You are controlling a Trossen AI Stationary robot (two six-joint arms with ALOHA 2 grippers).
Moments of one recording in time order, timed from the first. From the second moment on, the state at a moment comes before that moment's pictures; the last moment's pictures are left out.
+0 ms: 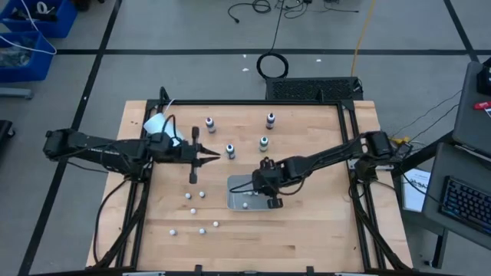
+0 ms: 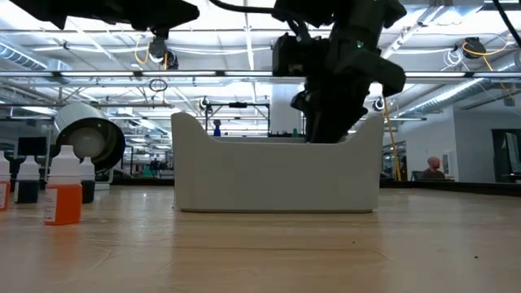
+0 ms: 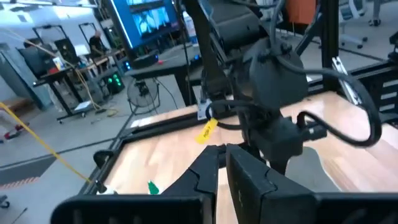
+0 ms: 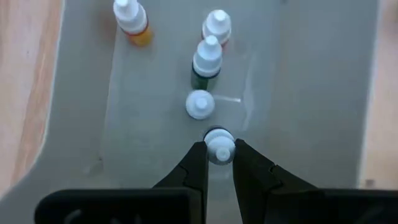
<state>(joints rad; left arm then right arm) -0.02 0.93 0.54 0.32 -0.02 0.27 0.16 1.83 1.24 -0.59 0.04 0.00</state>
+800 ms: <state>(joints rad) -0.03 0.94 0.54 0.32 -0.02 0.27 0.14 1.83 1.21 -0.58 0.02 0.04</state>
